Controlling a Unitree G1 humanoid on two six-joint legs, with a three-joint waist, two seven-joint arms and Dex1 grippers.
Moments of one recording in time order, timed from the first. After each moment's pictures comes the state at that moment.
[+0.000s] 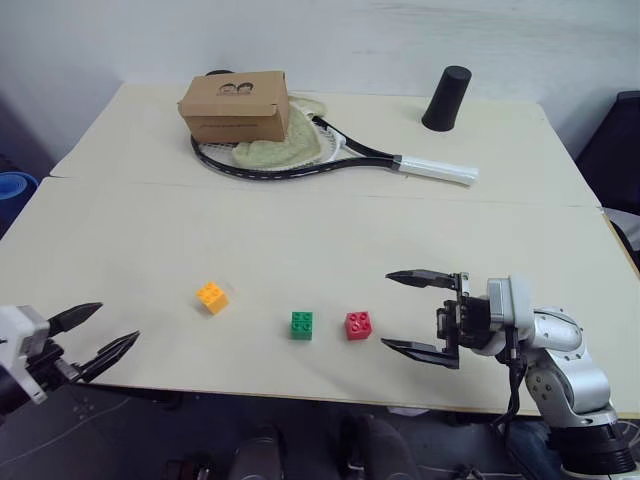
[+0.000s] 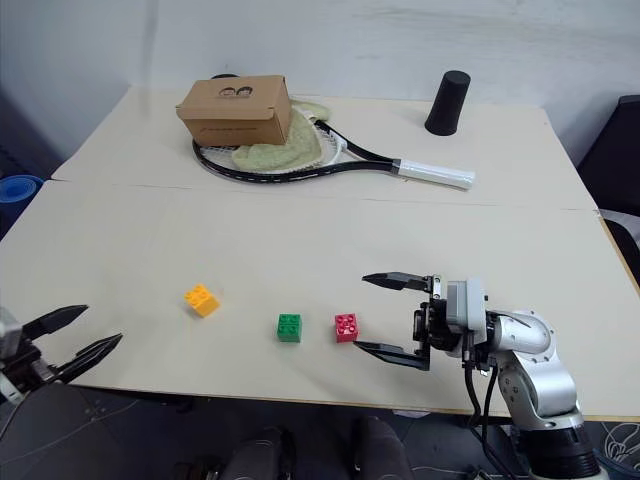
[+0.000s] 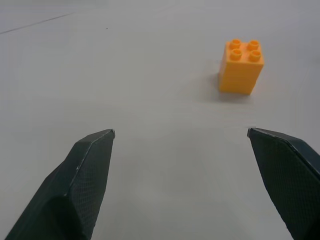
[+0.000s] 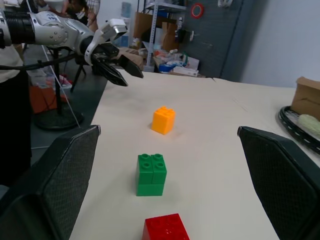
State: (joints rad) left arm 0.26 0.70 0.67 -0.17 -0.49 0.28 -0.96; right arm -0.13 -0.56 -0.05 -0.23 0.63 -0.02 1.29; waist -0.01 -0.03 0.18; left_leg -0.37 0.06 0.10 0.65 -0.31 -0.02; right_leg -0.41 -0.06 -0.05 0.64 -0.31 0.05
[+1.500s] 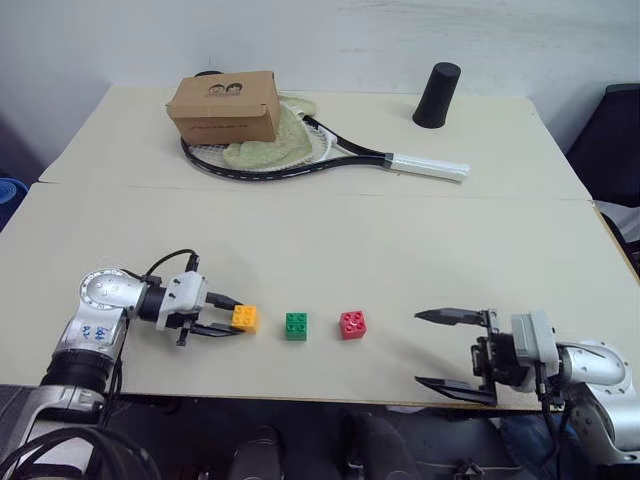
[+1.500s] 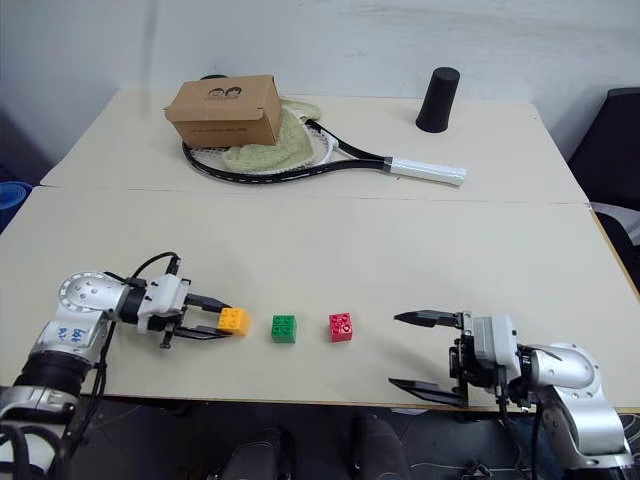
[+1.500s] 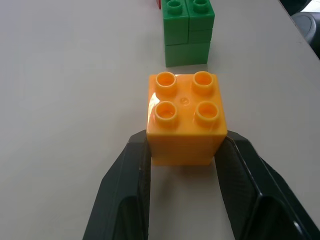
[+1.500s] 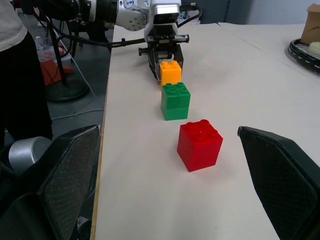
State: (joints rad) left arm -0.48 0.76 -0.09 0.53 -0.27 -0.32 -1.50; right arm 0.11 -0.68 -0.15 -0.26 0.62 -0.03 1.35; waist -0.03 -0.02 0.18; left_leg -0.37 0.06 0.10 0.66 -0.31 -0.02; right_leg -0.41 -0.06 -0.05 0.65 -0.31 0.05
